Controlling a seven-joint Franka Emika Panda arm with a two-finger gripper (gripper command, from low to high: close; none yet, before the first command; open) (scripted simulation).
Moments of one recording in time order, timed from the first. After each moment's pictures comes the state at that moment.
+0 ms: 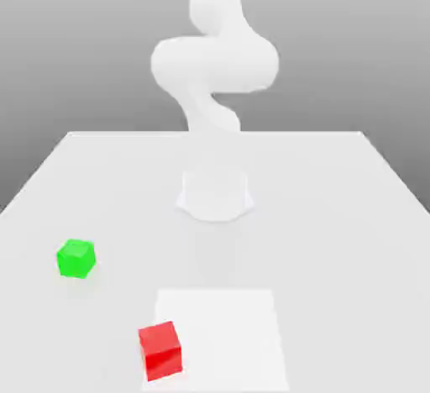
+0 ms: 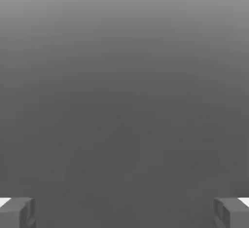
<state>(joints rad) -0.06 -0.71 0.04 -2.32 -0.02 2.34 0.91</state>
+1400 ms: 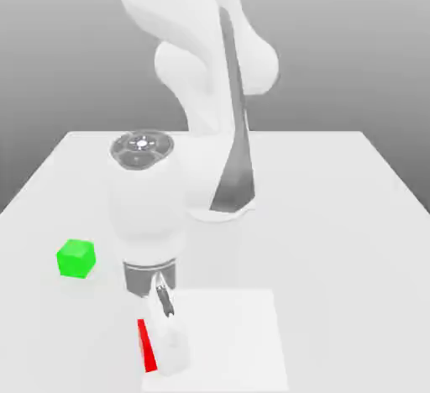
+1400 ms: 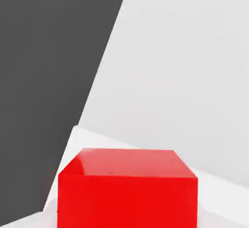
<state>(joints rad) -0.35 0.20 0.16 -2.53 -0.08 2.73 1.89</state>
